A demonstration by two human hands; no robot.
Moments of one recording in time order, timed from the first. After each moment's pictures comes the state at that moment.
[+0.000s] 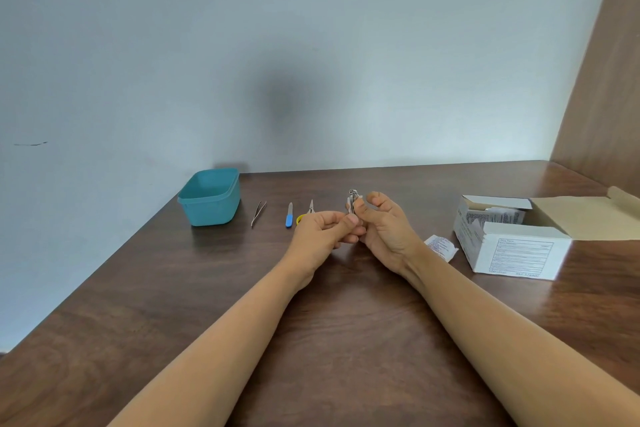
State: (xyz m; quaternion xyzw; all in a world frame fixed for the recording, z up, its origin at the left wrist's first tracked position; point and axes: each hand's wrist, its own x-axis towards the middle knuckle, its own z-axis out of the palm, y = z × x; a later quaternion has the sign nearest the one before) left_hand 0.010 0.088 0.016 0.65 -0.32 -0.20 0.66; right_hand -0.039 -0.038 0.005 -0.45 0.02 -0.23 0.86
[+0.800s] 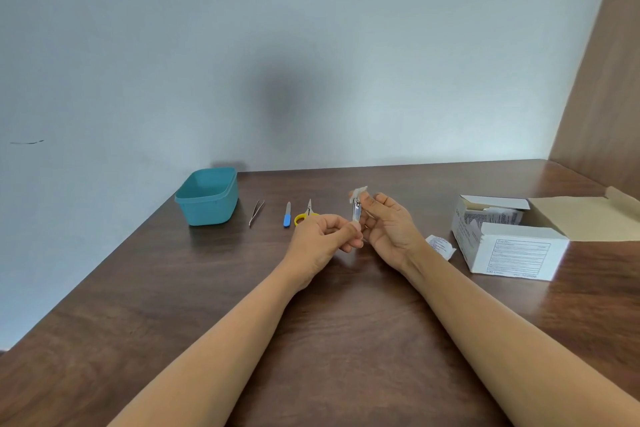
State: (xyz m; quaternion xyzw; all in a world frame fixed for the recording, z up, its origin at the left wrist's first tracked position) left_hand 0.009 0.088 0.013 0.67 -0.36 -0.17 0.62; right_hand -0.040 -0.045 0.008 -0.42 0.06 -0.24 0.87
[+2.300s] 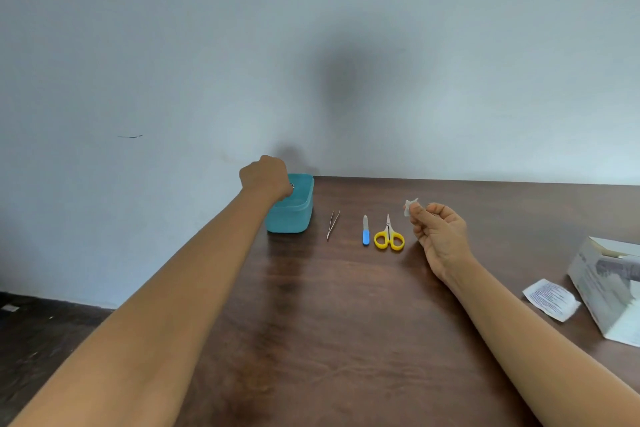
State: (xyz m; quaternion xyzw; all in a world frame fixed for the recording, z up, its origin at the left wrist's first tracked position) left_hand 0.184 0.188 0.111 0.98 -0.16 0.11 0.02; right_hand 0.029 -0.020 0.017 -0.47 0.17 -0.32 0.81
